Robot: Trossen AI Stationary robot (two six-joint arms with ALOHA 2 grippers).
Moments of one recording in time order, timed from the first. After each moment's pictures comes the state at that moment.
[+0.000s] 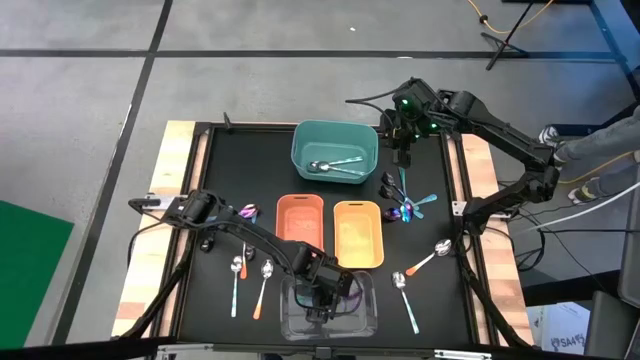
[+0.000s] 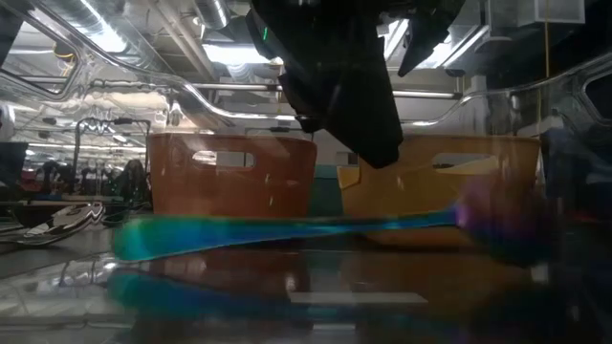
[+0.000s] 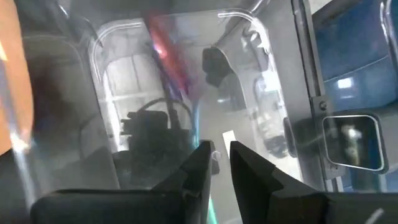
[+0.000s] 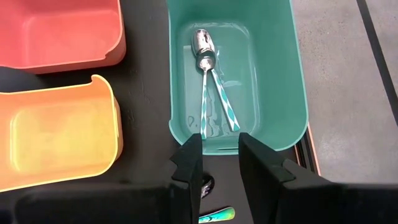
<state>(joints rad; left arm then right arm) -0.38 2.18 1.73 -0.60 0.16 -0.33 -0.52 1.44 1.61 -1.15 -0.15 -0.40</state>
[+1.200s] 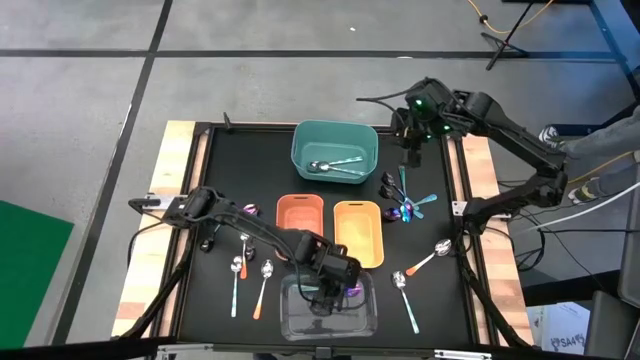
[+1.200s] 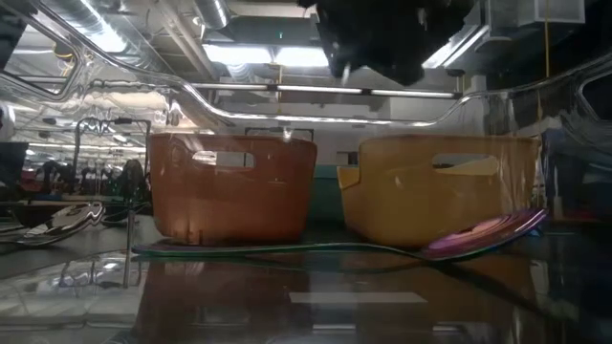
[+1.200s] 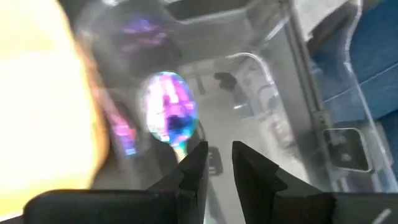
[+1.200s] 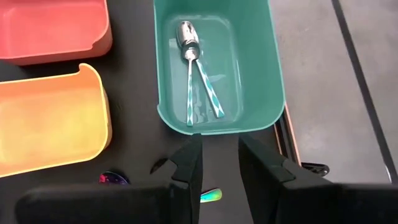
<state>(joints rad) -0.34 2.18 1.92 -0.79 0.11 -0.19 -0.52 1.36 1.61 -1.20 -0.08 -0.40</state>
